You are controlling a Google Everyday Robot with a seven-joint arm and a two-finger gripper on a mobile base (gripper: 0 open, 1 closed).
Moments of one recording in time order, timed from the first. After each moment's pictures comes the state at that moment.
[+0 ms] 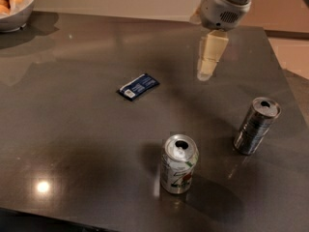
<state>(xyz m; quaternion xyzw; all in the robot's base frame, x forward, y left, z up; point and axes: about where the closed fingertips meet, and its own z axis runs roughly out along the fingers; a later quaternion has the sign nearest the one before) 0.592 -0.116 0.963 -0.71 0.68 -0.01 0.18</state>
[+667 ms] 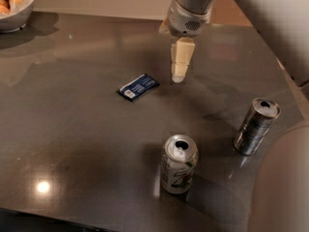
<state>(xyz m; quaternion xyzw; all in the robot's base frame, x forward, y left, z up) 0.633 -0.051 0.922 -0.76 0.63 0.02 0.17</state>
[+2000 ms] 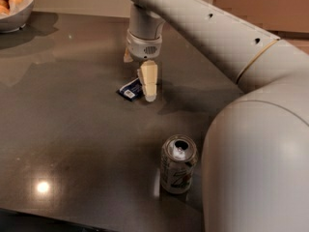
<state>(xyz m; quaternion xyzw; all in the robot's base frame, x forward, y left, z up) 0.629 0.039 0.842 -0.84 0.54 0.05 0.08</state>
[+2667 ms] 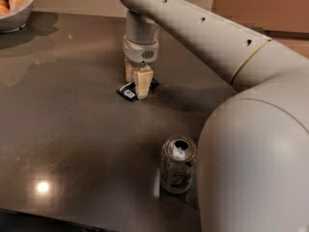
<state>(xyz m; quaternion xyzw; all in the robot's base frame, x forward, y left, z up) 0.624 0.046 0.828 -0.85 0.52 0.05 0.06</state>
